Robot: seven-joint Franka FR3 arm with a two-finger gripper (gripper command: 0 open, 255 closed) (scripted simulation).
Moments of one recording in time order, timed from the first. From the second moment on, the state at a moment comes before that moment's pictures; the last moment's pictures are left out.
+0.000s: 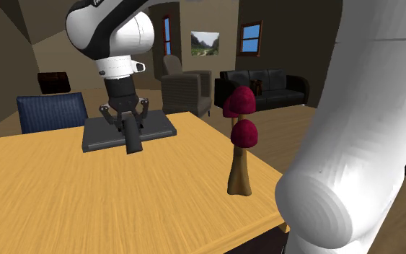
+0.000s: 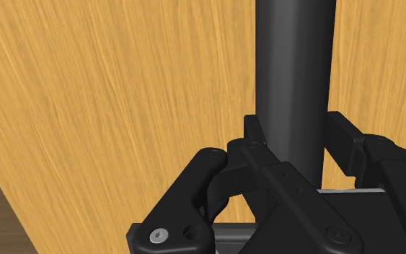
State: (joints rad) arm -0.07 -0.01 0.38 -2.02 -0.07 1.97 0.64
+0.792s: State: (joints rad) arm -0.06 0.34 0.35 -1.62 -0.20 1.90 0.64
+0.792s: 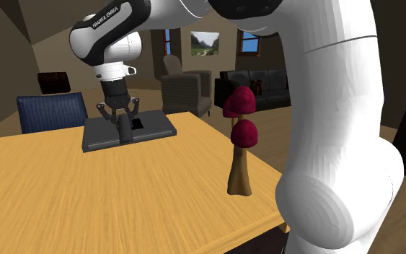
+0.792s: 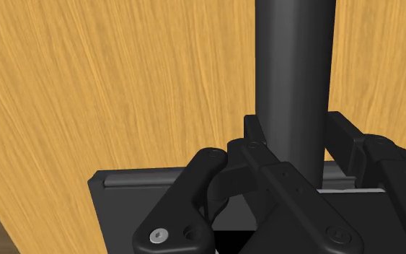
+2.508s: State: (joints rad) arm -0.05 0.44 0.33 -1.75 -0.25 2.12 0.69
